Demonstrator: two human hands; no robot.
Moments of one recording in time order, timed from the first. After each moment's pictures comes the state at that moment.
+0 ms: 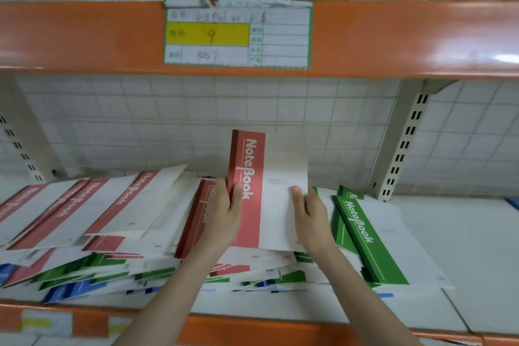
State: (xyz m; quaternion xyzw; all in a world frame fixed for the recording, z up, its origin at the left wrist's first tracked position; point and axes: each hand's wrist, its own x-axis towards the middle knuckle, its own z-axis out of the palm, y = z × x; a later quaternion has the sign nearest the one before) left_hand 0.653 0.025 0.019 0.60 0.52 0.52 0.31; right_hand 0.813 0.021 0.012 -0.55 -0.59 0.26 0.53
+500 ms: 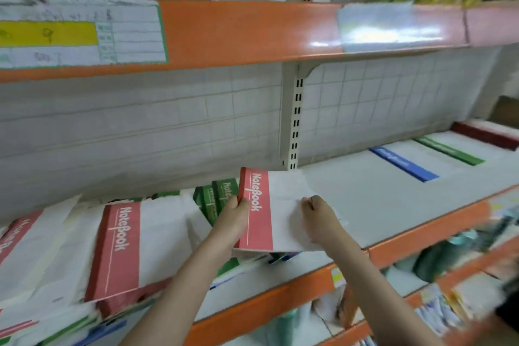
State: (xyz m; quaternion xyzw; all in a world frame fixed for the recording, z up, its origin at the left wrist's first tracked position) left_hand 0.771 0.013 0.015 0.60 0.49 0.28 0.56; right_hand 0.928 -0.054 0.009 -0.79 -0.39 0.23 0.41
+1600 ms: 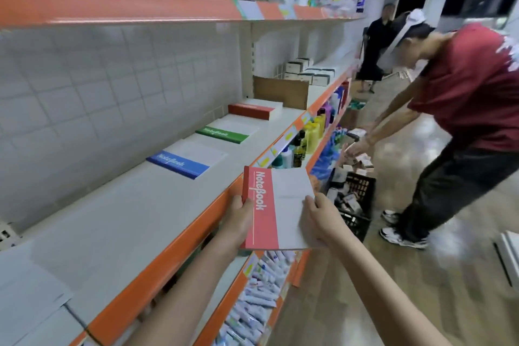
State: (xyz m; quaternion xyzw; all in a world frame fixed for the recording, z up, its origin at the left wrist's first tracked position) left_hand 1.169 -0.186 -0.016 0.70 0.26 0.09 0.66; right_hand 1.254 -0.333 -0.028 -0.87 -0.12 0.07 0.47
